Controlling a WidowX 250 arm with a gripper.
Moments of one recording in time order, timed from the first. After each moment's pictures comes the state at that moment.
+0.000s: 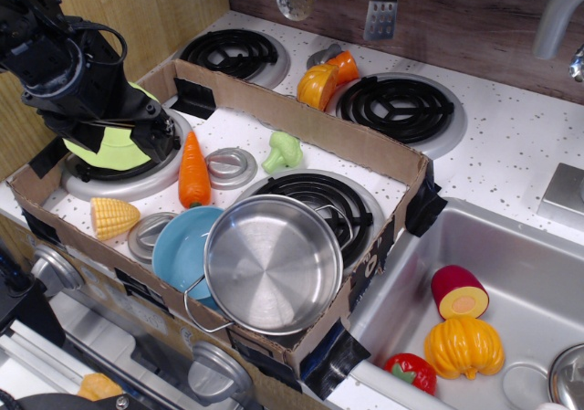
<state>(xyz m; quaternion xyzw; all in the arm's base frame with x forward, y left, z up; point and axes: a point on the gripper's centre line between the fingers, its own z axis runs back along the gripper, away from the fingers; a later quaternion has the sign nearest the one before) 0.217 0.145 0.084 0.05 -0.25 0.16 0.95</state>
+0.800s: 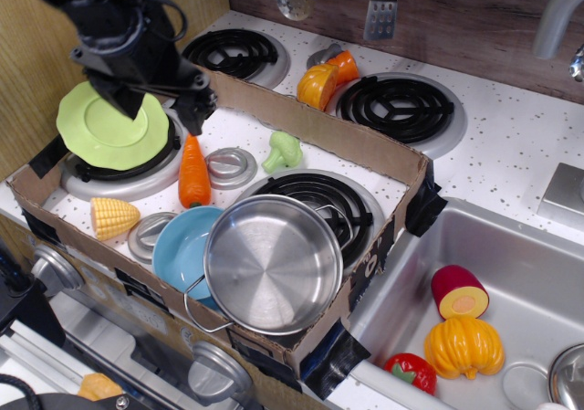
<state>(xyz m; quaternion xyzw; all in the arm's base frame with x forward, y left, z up) 0.255 0.127 0.098 0.08 -0.23 0.11 0.96</state>
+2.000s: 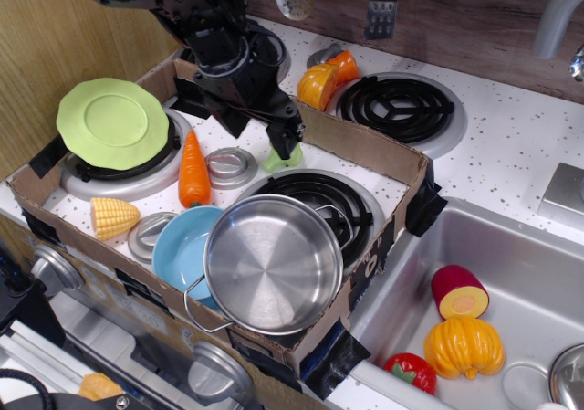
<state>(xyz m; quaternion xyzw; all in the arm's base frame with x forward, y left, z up) 0.319 0.086 0.041 0.00 -0.21 -0.02 0.98</state>
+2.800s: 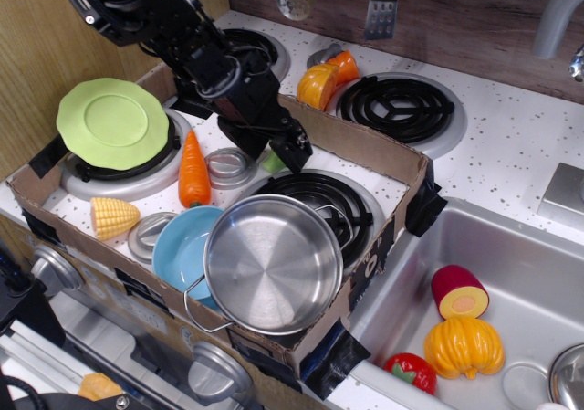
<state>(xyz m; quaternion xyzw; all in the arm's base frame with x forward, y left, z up) 0.326 0.085 0.011 -0.10 -0.20 -0.04 0.97</state>
